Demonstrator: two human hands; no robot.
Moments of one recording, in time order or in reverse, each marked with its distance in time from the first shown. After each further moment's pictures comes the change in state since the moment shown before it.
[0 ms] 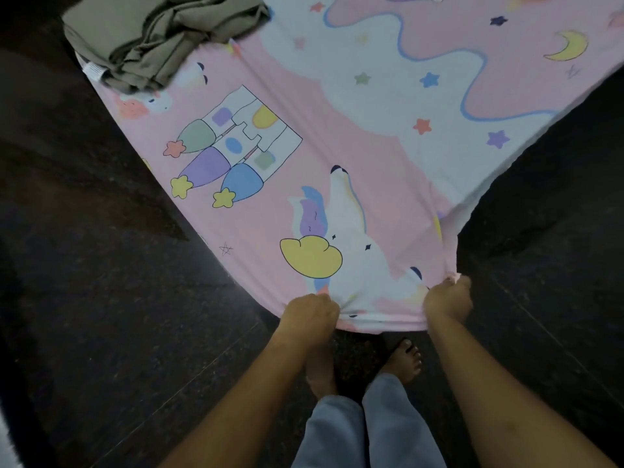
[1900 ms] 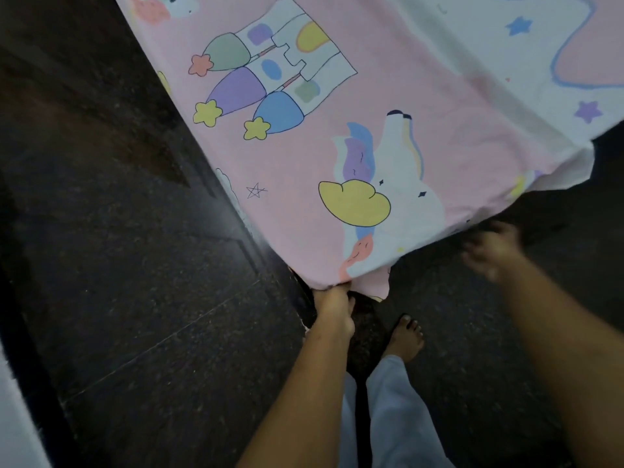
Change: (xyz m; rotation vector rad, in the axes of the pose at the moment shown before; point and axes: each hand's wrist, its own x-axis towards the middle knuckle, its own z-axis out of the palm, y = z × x) left_hand 0.049 0.038 0.088 -2.618 0.298 -1.021; right_hand 0.065 -0.033 0.002 0.159 -0.362 0.072
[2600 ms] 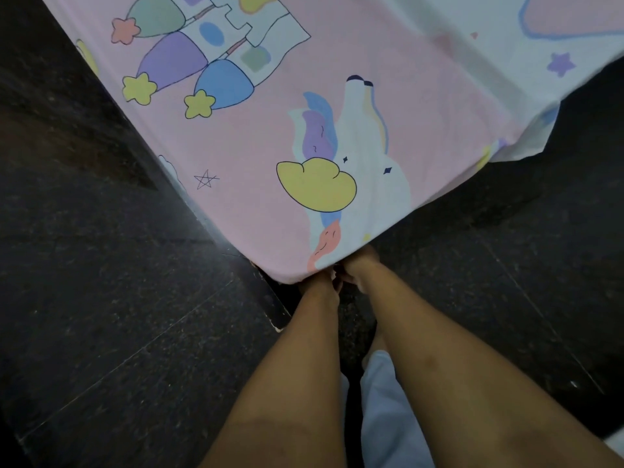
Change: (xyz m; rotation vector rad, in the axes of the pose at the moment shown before) left_hand 0.051 -0.015 0.033 0.008 0.073 -0.097; right_hand -0.039 0.088 0.137 -0.282 -0.367 0.124
